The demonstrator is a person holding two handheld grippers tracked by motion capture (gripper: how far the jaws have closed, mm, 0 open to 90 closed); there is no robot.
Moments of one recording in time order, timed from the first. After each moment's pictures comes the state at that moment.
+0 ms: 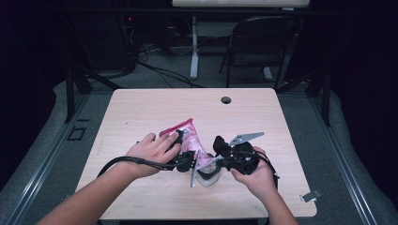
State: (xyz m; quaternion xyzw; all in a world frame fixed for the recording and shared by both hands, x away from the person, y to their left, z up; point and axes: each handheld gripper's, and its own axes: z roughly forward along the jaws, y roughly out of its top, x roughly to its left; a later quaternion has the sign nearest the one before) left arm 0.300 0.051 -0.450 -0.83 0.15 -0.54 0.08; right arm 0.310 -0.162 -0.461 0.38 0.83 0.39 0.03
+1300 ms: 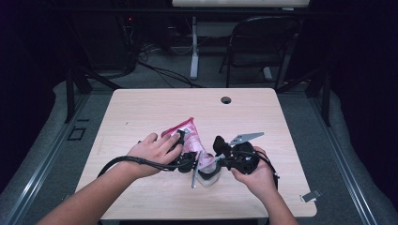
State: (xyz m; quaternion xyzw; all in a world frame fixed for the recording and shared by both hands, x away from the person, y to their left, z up) left arm 0.298 0.047 -0.449 -0.82 0.16 -0.54 0.09; right arm 0.311 -0.163 -0.464 0.39 0.83 0.39 0.04
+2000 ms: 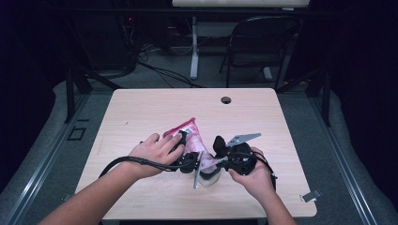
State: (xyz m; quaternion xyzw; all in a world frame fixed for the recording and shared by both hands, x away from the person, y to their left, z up) left arm 0.296 0.043 -0.448 -0.82 0.16 -0.54 0.08; right arm 0.310 -0.156 -0.466 0.38 0.84 0.39 0.04
